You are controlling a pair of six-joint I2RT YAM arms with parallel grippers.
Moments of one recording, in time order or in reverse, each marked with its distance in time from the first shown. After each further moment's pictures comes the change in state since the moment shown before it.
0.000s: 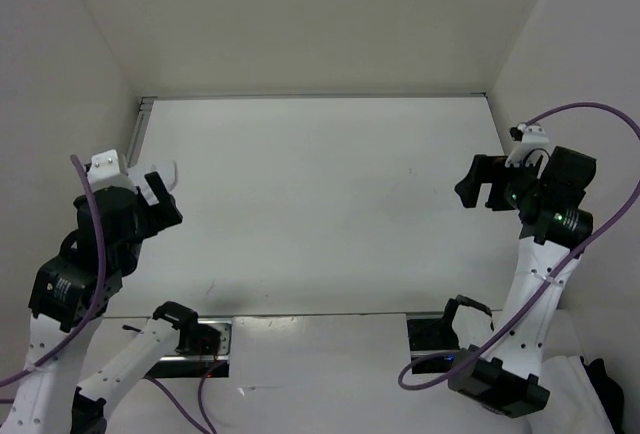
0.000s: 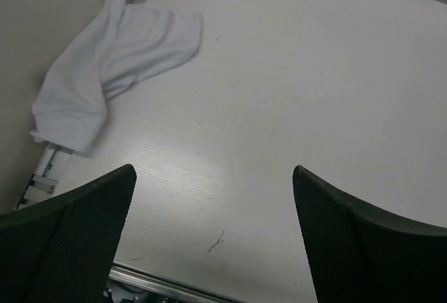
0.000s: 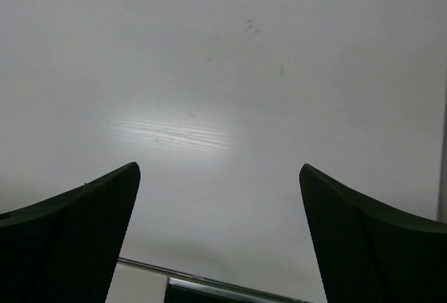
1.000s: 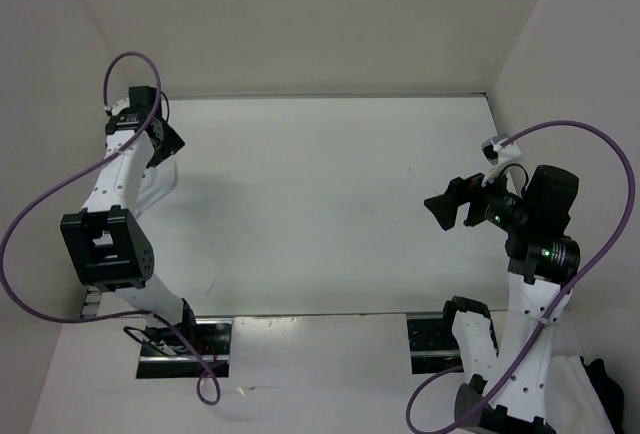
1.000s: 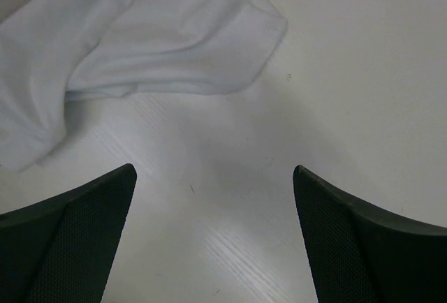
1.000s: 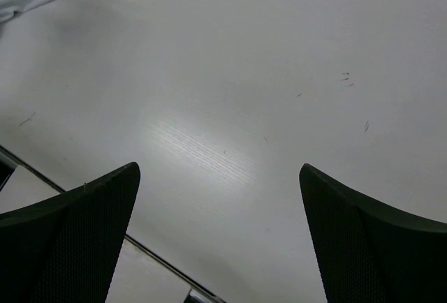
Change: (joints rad) left arm 0.463 0.938 0.255 0.212 0.072 -0.169; right arm 0.182 -0.184 -0.092 0.082 -0.240 0.028
